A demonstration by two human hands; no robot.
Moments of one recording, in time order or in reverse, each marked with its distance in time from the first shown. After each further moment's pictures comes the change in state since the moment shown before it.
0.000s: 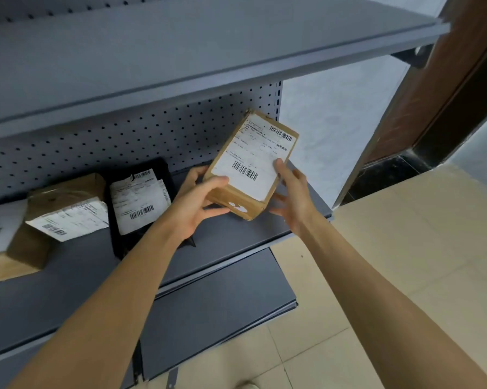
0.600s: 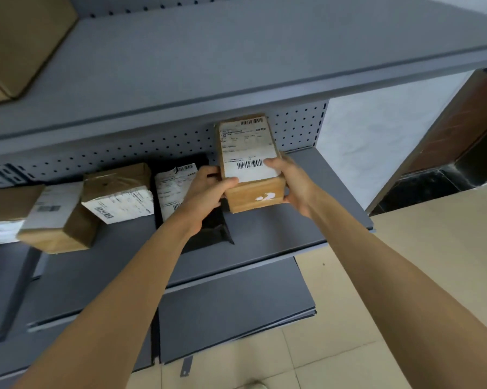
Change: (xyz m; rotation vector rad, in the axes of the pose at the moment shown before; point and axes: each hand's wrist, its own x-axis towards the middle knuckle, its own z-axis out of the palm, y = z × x) left_hand -0.014 0.016 -0.044 0.282 0.238 0.066; right_hand 0.027 -0.011 0.071 -0.334 -0.341 -0.022
